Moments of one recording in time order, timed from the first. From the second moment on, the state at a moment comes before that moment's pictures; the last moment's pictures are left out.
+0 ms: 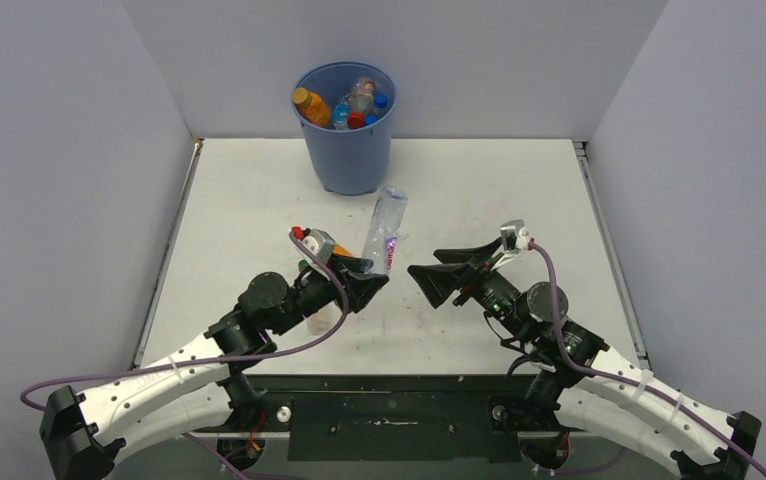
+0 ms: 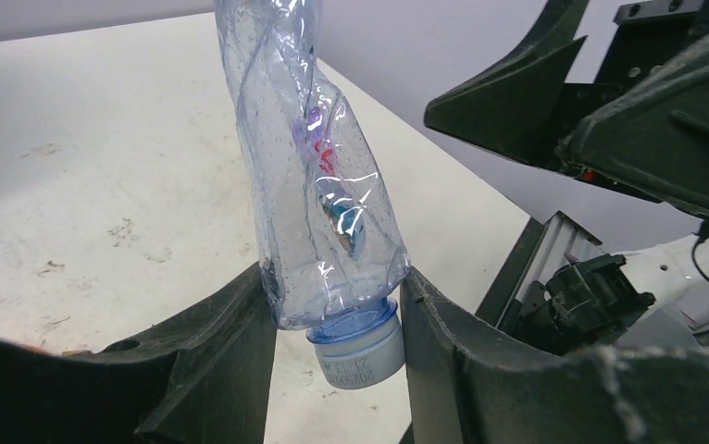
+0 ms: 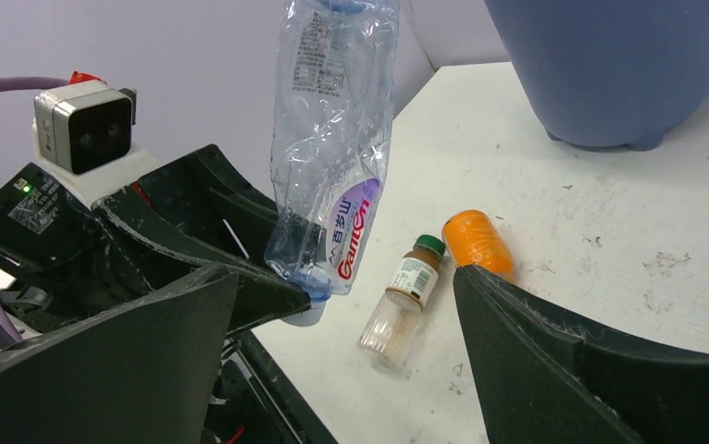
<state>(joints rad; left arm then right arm) -0.94 0.81 0.57 0.29 0.00 -0.38 0.92 0.64 0.58 0.21 0.12 0.56</state>
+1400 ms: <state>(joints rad) -1.12 0.69 0.72 -0.23 -0.17 1.74 0.71 1.03 1.18 -0.54 -0.42 0.25</state>
